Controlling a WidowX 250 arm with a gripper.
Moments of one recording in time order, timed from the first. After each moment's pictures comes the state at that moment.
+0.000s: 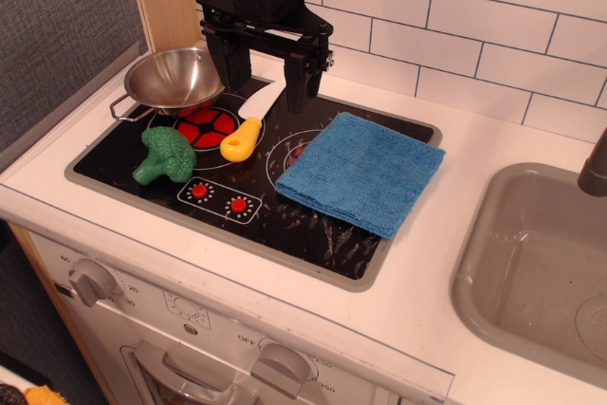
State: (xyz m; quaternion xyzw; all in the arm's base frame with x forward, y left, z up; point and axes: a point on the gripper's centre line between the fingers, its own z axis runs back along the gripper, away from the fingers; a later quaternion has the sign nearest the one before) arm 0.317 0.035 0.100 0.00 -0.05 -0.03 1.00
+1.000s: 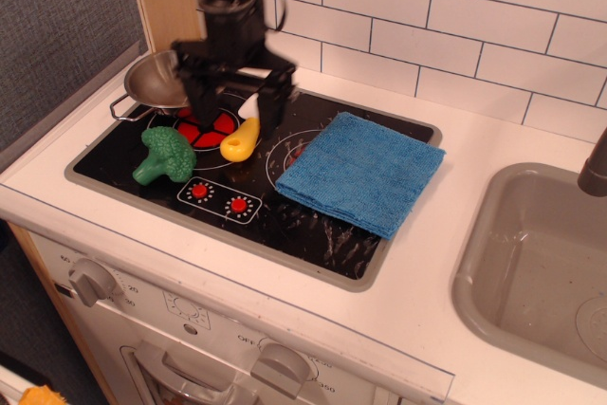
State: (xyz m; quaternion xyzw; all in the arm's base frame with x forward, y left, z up) arm 0.327 0.090 0.036 0.01 -0.01 0.08 1.00
